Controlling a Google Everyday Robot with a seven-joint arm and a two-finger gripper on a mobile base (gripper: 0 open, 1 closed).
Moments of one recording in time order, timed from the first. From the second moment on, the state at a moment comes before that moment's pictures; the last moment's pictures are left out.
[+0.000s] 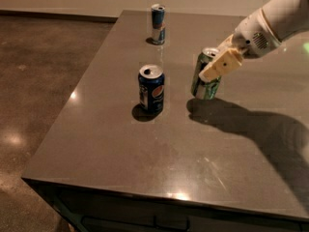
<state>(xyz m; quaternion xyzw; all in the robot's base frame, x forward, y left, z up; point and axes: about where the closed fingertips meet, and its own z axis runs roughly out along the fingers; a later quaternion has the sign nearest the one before) 0.569 -0.149 0.934 -0.51 0.79 0.22 0.28</state>
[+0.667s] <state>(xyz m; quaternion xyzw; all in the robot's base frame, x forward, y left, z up) 0.521 -0.097 0.913 -0.60 0.73 0.18 0.26</state>
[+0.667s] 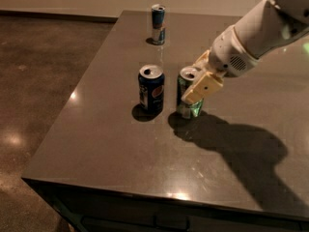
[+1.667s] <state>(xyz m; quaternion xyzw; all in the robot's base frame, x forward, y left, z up) 0.521 -0.079 0.903 -0.61 0.73 0.17 0.26</state>
